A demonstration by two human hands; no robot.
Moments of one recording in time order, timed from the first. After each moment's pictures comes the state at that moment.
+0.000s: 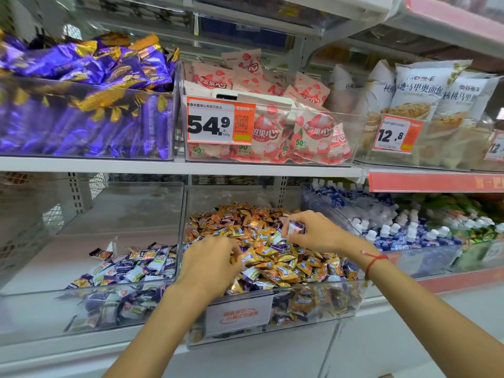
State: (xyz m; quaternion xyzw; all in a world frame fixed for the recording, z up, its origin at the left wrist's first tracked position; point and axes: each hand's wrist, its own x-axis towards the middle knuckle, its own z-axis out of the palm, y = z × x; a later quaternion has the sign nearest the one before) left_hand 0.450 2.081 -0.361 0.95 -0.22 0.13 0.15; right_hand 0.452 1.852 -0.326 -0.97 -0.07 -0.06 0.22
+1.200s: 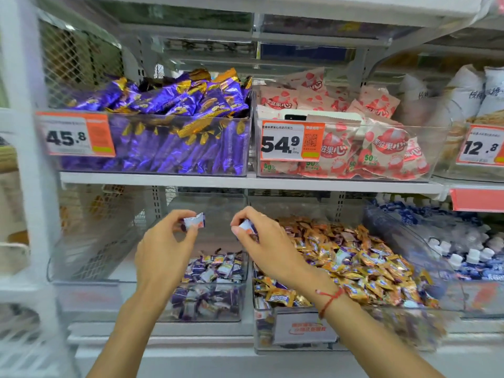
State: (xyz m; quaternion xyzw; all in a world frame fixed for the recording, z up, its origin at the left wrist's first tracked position) left_hand 0.439 2.220 -0.338 0.85 0.03 0.33 0.41; right_hand 0.451 2.041 -0.330 -0.87 -0.28 -0.21 0.35
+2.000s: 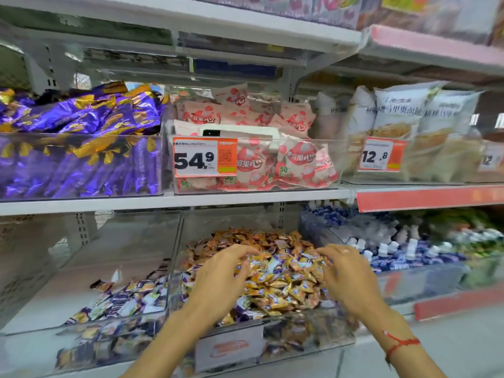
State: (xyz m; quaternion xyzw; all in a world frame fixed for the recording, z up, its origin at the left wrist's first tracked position) left_hand 0.446 2.056 -0.350 0.89 -0.28 0.16 0.33; right_hand 0.407 1.813 -0.369 -0.95 0.06 -0.29 0.07
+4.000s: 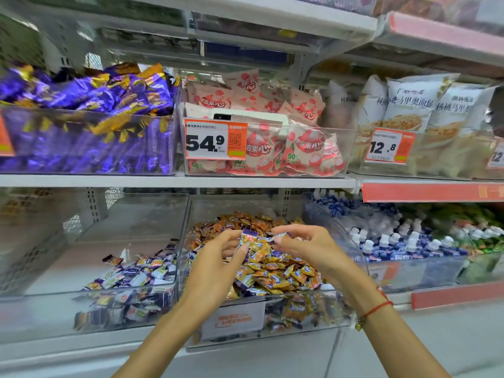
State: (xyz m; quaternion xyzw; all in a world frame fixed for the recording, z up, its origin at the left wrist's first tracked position) left_hand 0.419 2.070 -0.356 0.81 -0.21 0.15 0.53; right_hand 0.406 1.873 -0.327 -0.80 -0.02 -0.08 0.60
